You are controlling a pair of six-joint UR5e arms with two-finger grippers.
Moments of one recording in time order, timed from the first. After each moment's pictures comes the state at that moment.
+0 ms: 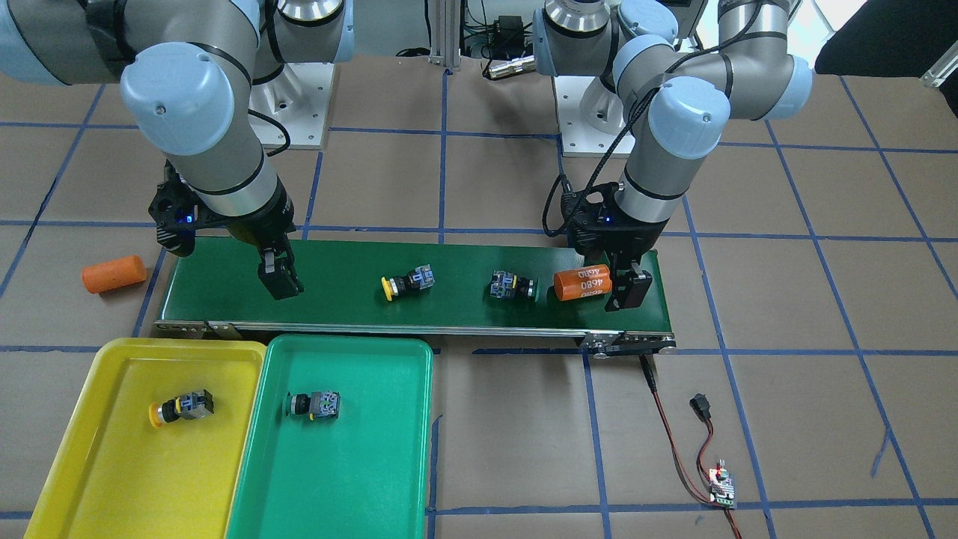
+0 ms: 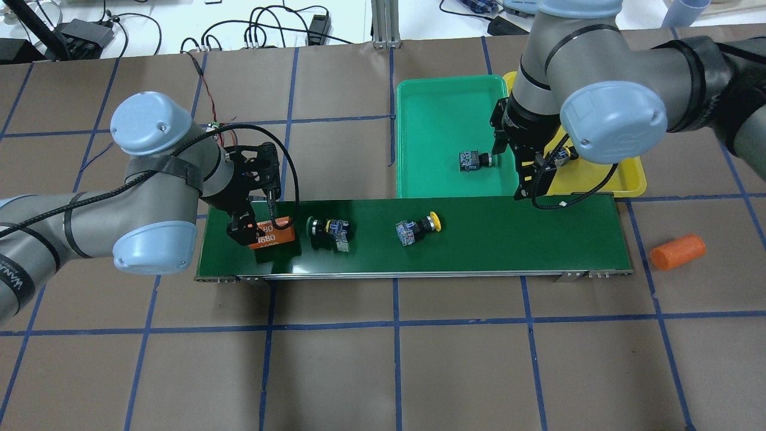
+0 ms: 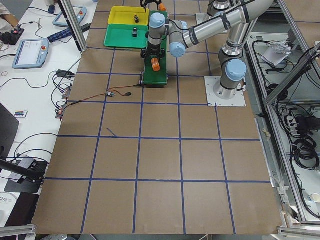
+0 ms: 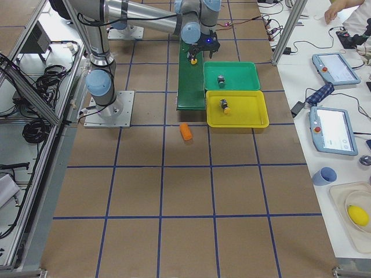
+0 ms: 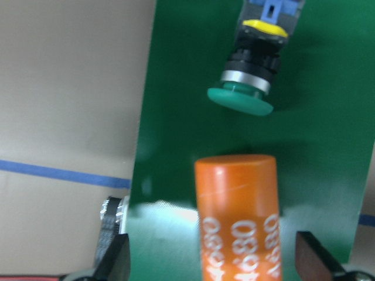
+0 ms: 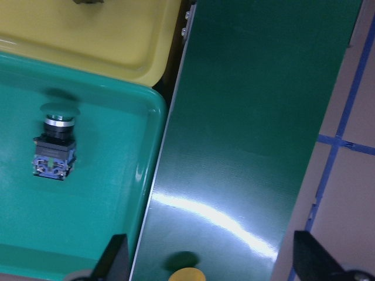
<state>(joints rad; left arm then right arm) -1.54 -1.63 -2.04 -0.90 1.51 1.43 1.65 -1.43 1.73 -1.77 -1.53 1.42</state>
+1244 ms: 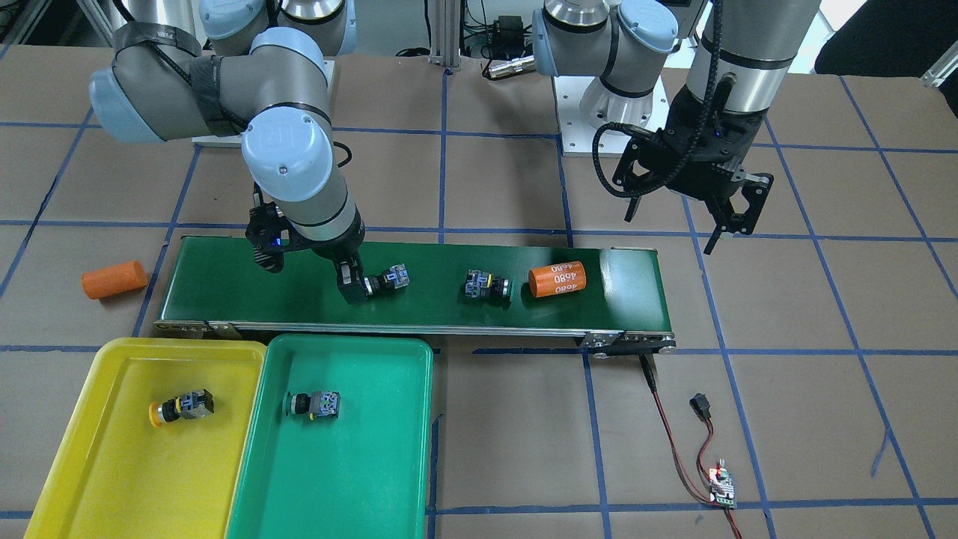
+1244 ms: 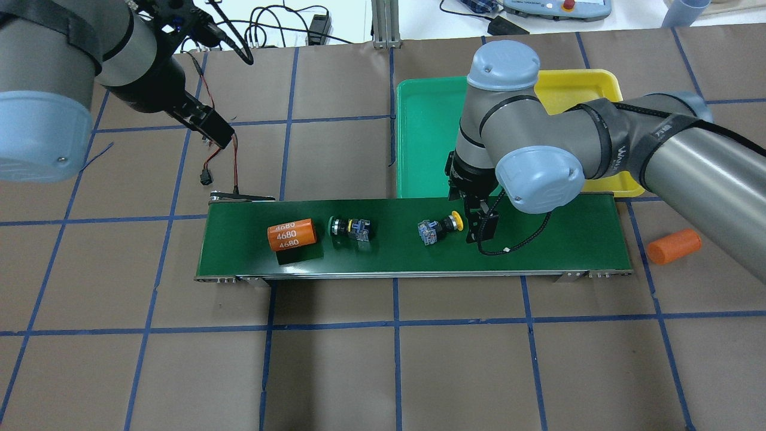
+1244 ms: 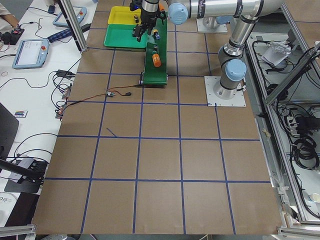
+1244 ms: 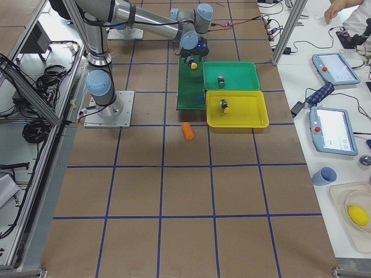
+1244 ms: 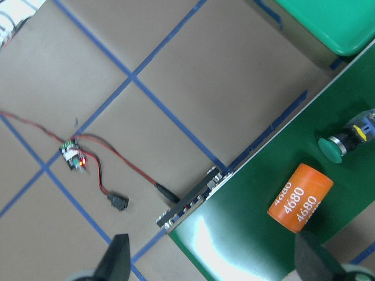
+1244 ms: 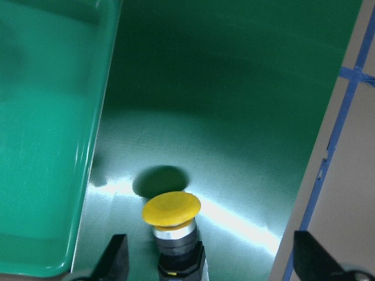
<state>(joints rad) -1.54 -1.55 -1.67 -1.29 1.58 0.52 1.77 -1.33 1.81 -1.89 -1.48 1.53</state>
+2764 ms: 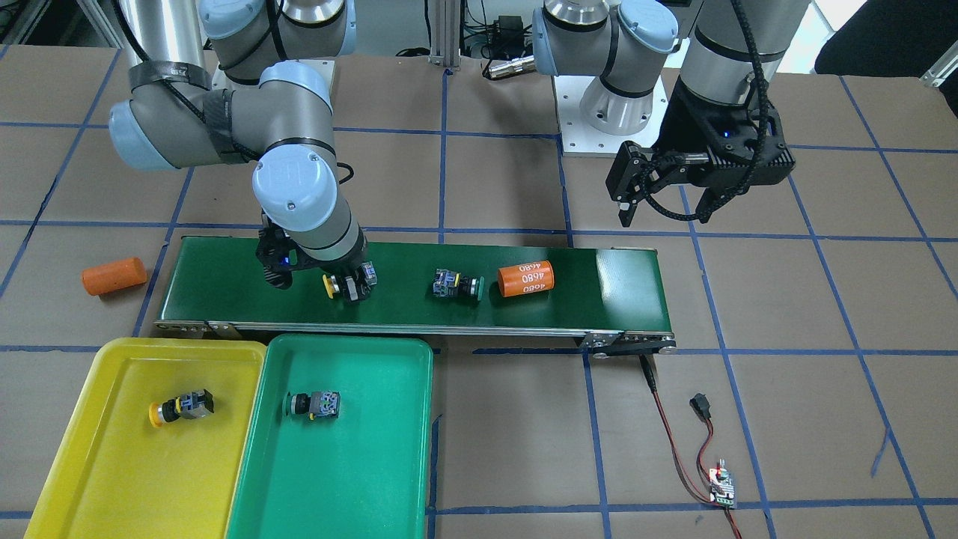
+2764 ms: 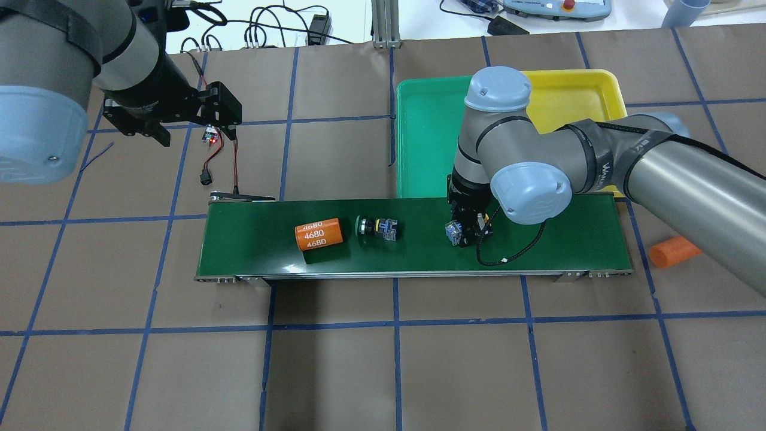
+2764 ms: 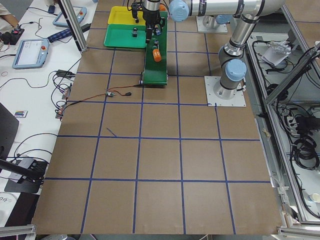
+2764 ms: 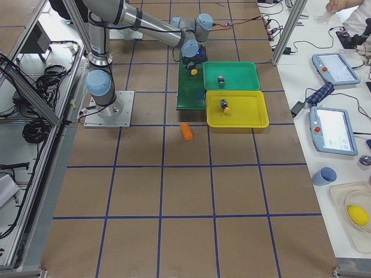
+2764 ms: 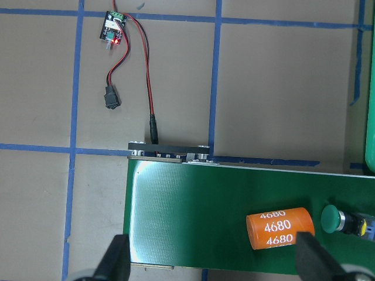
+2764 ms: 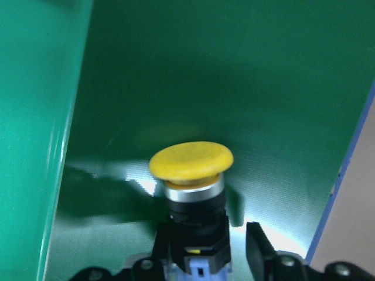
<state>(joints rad) -1.55 -1.54 -1.67 -1.35 1.59 -0.05 1.75 -1.29 1.85 -1.95 -1.48 1.50</state>
